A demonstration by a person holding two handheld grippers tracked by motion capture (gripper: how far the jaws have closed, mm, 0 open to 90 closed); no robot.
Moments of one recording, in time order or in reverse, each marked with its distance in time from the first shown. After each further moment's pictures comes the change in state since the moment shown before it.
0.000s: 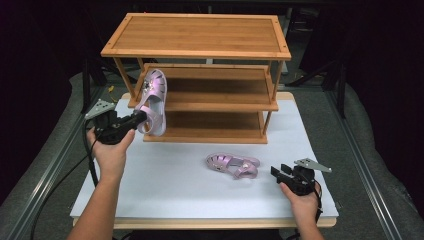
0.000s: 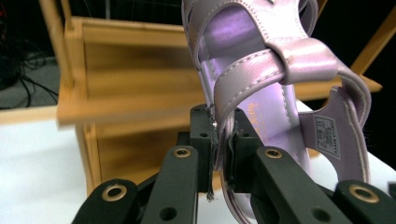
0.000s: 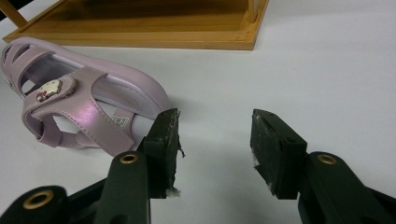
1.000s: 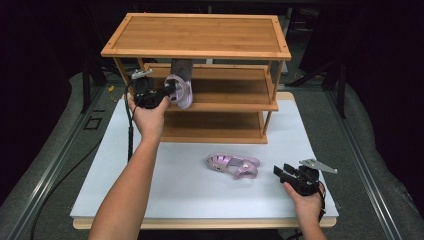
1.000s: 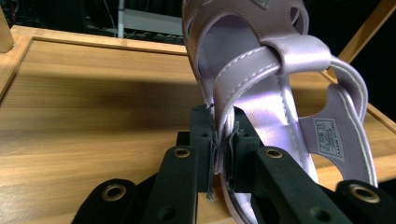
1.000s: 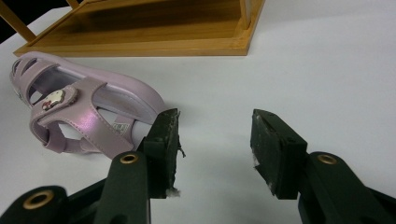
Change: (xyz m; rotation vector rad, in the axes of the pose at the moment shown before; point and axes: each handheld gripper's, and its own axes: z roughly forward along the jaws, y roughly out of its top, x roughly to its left) left arm -0.027 0.047 0.106 0.049 0.088 -0.102; right arm -0.008 0.000 -0.006 -0.024 0.018 0.036
